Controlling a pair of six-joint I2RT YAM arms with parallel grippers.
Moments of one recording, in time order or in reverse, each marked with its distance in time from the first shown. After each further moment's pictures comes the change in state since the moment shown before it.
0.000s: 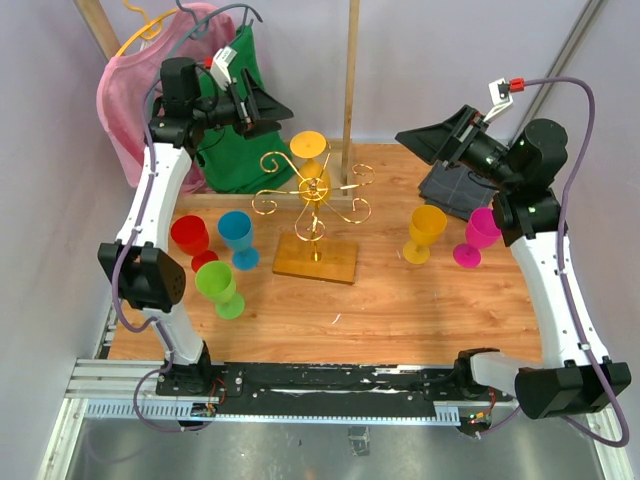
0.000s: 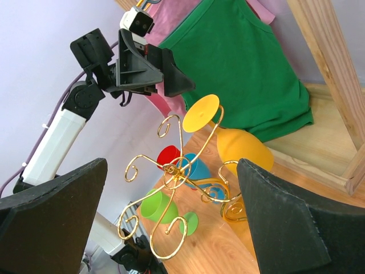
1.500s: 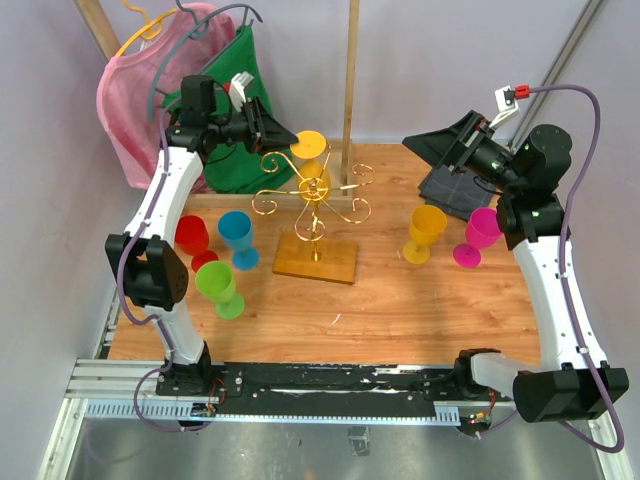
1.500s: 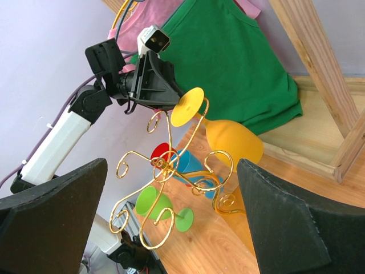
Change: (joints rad) left arm -0.036 0.018 -0.111 -0.023 0.051 -0.068; right arm -0.051 -0.025 -0.049 -0.006 -0.026 0.000
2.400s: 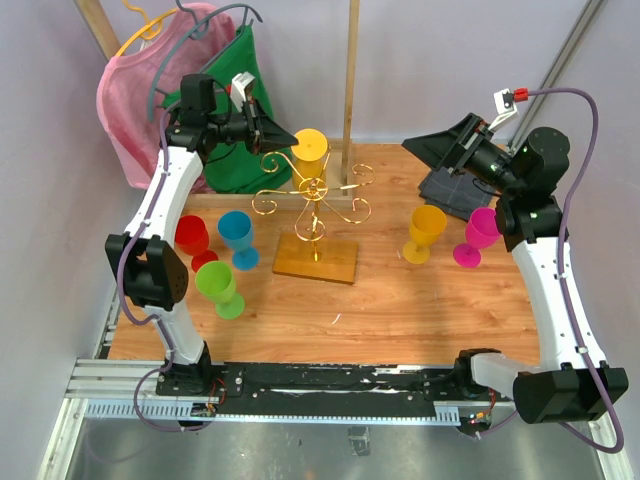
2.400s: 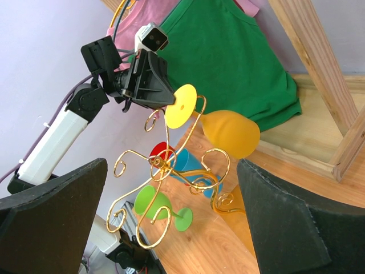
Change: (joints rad) left arm 0.000 0.000 0.002 0.001 0.058 -0.055; right arm -0.002 -0.006 -0.026 0.018 0.000 0.001
